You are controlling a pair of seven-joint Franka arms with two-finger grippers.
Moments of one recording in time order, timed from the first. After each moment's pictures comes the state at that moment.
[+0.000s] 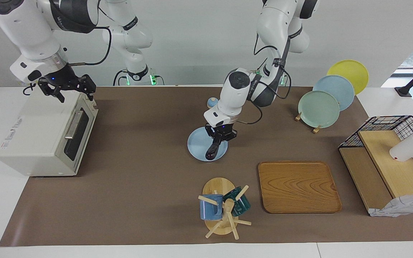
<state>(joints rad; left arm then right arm) -0.35 0.25 -0.06 -1.77 -0.19 2.15 -0.15 -0.07 -0.02 -0.01 -1.66 -0.05 1.56 -0.16</state>
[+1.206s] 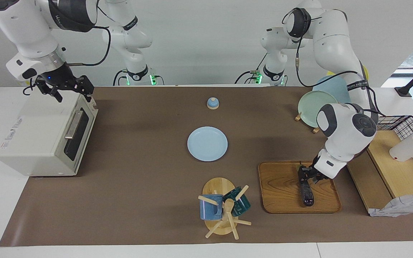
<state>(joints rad) -0.05 0.57 -0.06 -1.46 -0.08 2.14 -0.01 -0.07 -0.02 -0.01 -1.65 -0.05 1.57 -0.10</state>
